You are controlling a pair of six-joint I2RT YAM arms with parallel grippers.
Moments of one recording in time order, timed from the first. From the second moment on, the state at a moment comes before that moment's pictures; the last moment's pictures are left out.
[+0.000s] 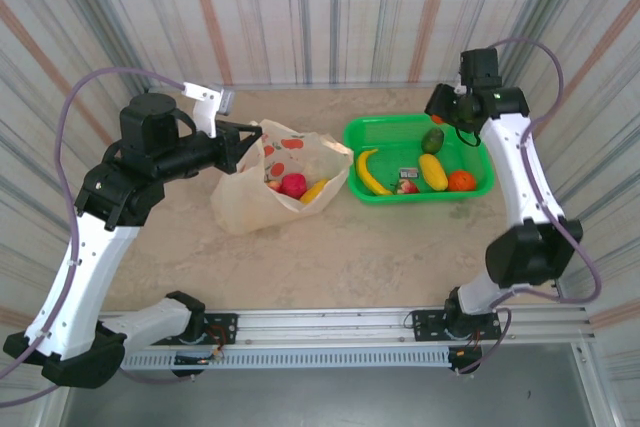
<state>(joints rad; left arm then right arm) -0.46 1.07 1.55 -0.84 0.36 -0.23 0.12 1.52 1.69 -0.94 -0.04 0.47</state>
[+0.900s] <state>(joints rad) -0.46 1.04 1.55 -0.85 0.30 -0.23 0.89 1.58 1.69 -0.80 -0.10 0.33</state>
